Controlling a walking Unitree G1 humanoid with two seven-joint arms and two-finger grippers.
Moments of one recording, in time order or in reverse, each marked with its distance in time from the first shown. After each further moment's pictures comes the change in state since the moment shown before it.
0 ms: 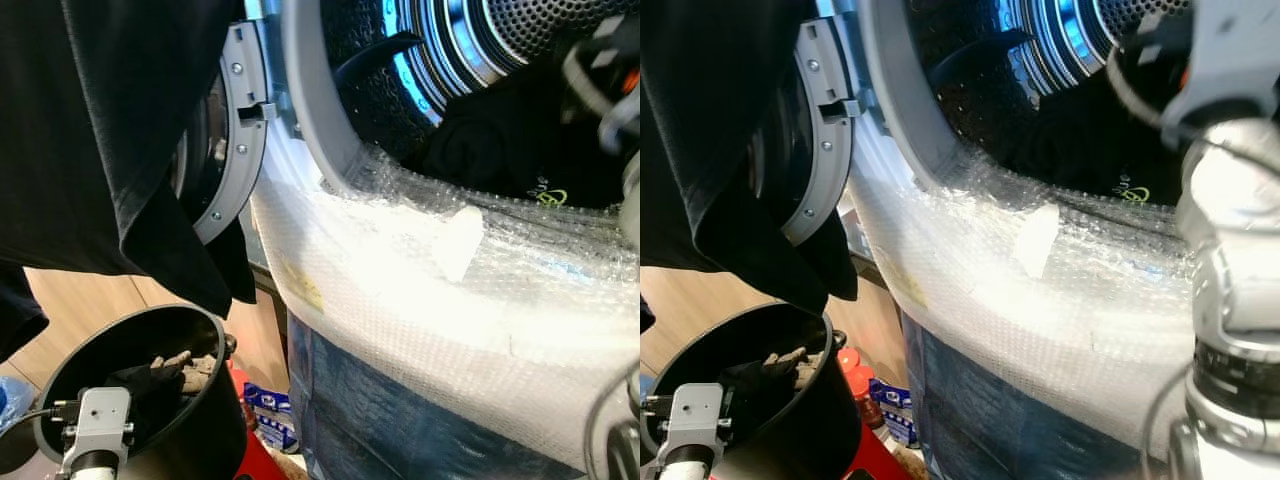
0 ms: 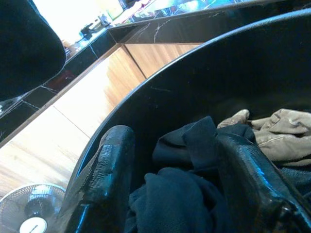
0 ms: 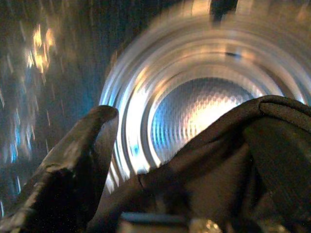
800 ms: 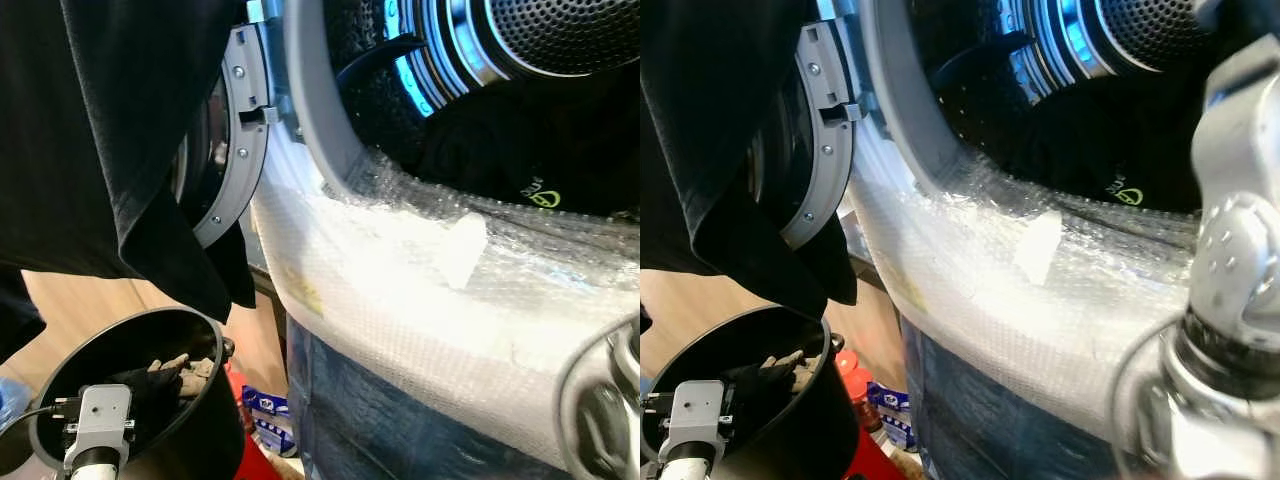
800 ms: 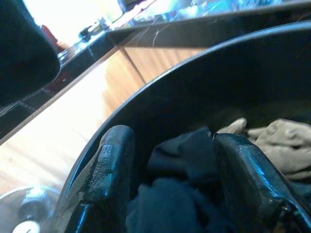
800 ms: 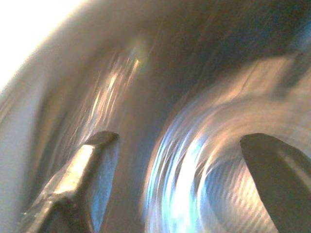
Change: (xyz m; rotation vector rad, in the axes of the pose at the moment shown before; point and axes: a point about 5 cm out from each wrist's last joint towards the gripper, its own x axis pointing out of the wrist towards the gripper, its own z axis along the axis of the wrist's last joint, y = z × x) left arm 0.002 0.000 0.001 -0.006 0.000 0.007; right arm -0.014 0.044 -0.015 0.005 0.057 0.303
